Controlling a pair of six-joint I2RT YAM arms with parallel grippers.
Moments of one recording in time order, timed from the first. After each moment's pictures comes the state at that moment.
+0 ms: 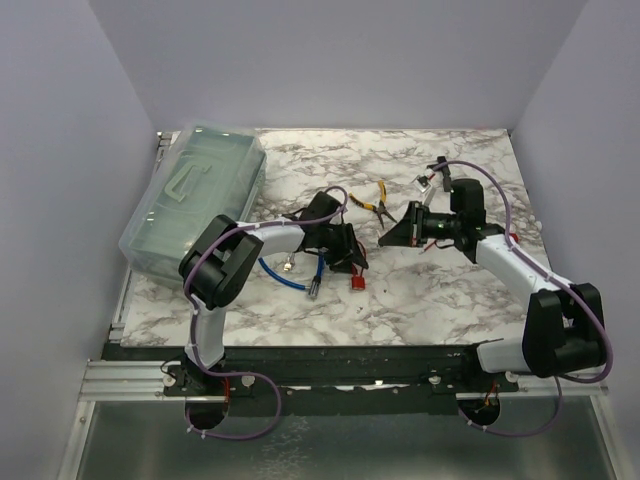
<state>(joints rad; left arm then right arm) -0.66 1.98 1.16 -0.10 0.58 -0.96 0.17 1.36 0.80 -0.07 -0.98 0.40</state>
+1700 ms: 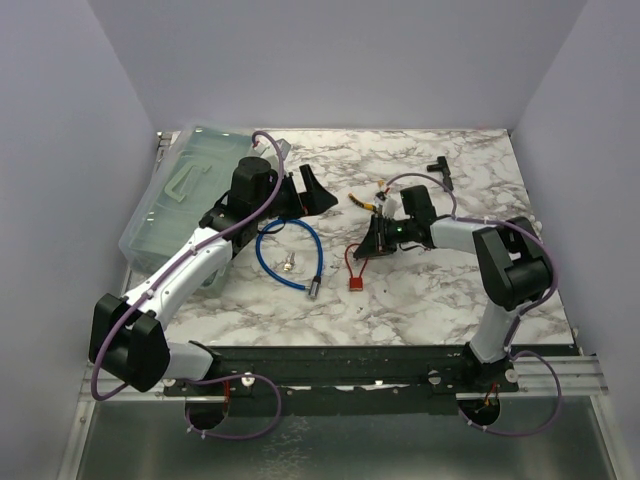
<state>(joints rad) -0.48 1.33 1.07 -0.11 0.33 -0.65 0.34 1.83 0.94 0.00 -0.83 0.38</state>
